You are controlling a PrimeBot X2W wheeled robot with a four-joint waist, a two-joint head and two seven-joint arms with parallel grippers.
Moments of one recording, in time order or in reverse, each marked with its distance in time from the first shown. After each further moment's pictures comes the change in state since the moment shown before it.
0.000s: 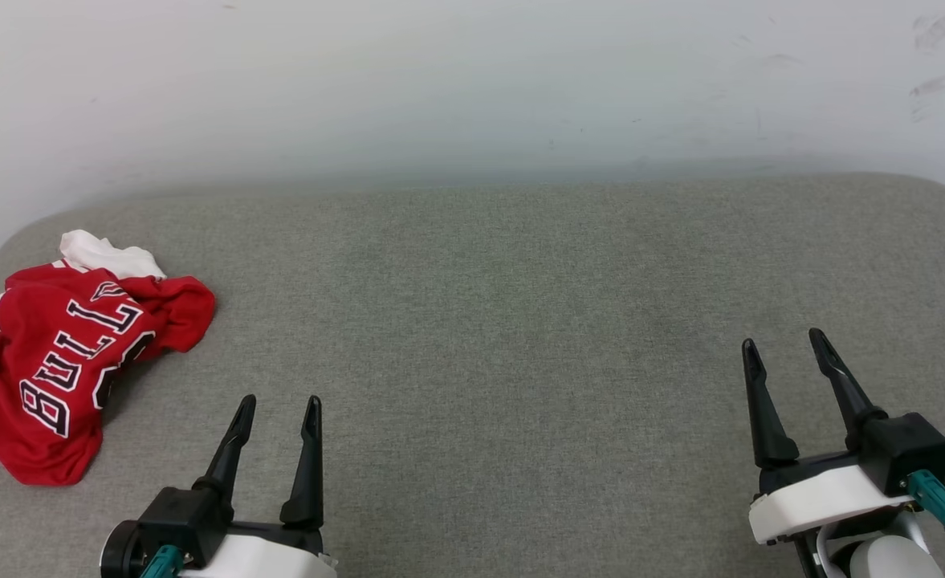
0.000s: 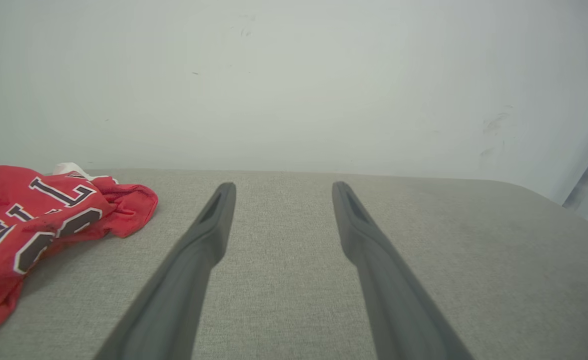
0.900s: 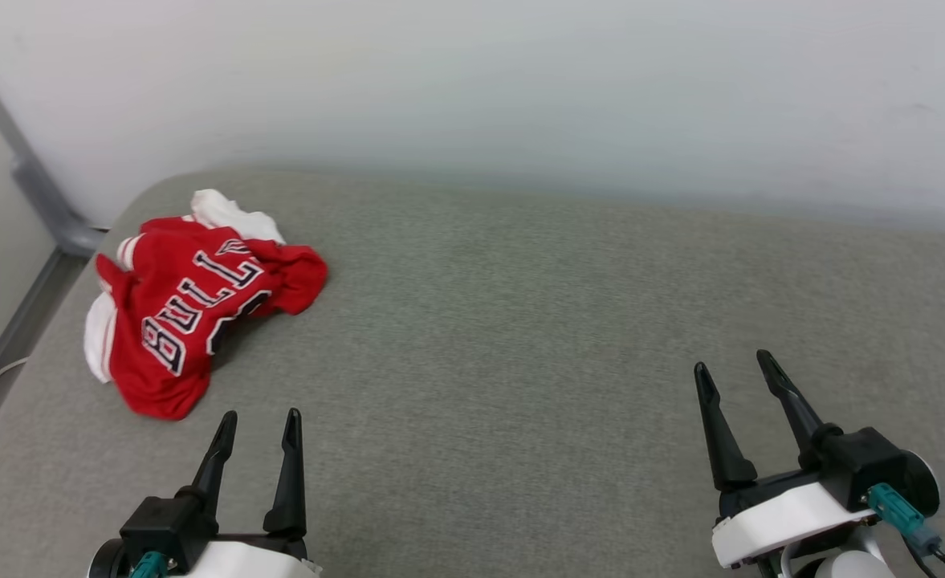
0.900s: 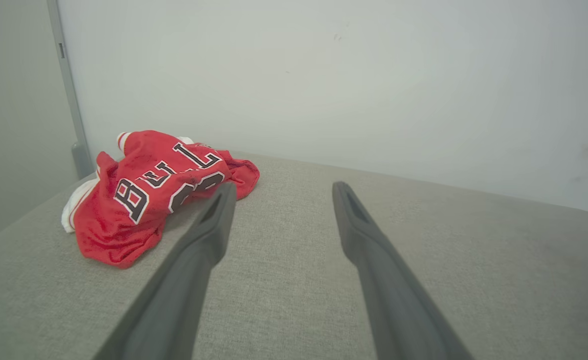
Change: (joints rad) left arm 0.002 0.000 0.040 0.038 -0.027 0.002 0.000; right arm 0.021 0.000 0.094 0.020 0.071 0.000 0.000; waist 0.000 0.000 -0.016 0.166
